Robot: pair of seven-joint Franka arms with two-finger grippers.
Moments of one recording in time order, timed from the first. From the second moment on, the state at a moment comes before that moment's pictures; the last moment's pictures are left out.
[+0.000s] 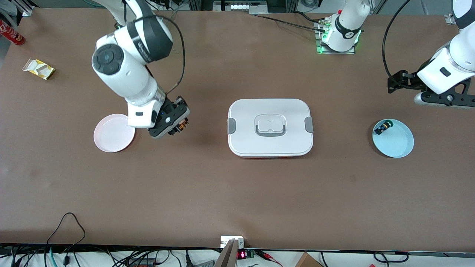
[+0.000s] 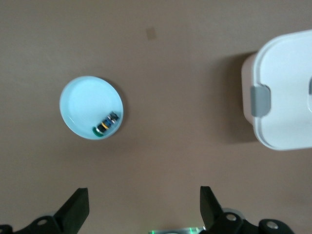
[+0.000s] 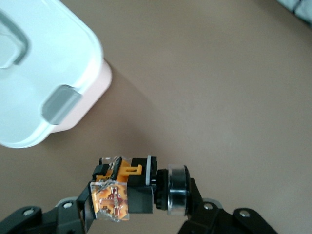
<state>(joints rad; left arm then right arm) -0.09 0.01 0.02 -1.65 0.02 1.50 0.04 0.37 0.27 0.13 -1.67 0.09 2.10 -0.34</state>
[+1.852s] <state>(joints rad) 0.00 0.03 -0.10 -2.18 -1.52 1.51 0.35 0.64 0.32 0.16 -1.67 1.69 2.35 -1.80</state>
